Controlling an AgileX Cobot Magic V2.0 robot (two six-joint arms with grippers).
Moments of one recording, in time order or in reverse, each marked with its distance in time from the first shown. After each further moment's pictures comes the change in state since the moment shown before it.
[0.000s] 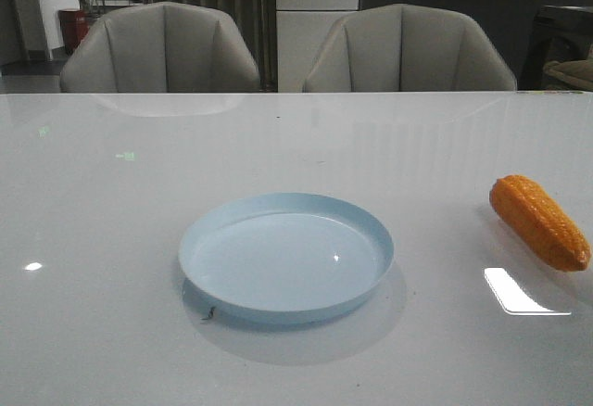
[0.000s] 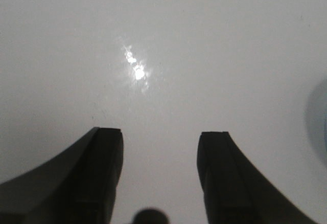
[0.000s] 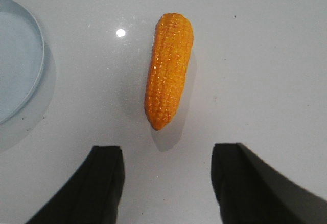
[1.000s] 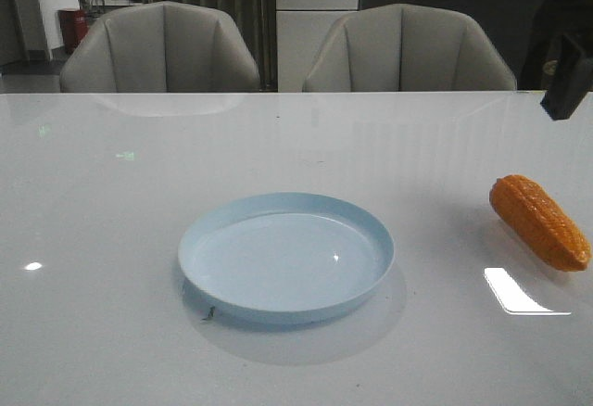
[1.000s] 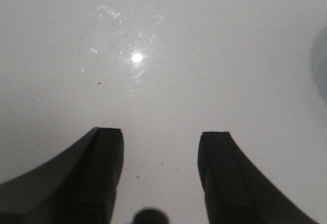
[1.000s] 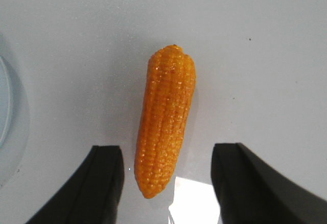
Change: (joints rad) left arm 0.000 -0.151 0.257 -0.028 -0.079 0.004; right arm 0.000 0.520 -0.445 -0.020 0.170 0.000
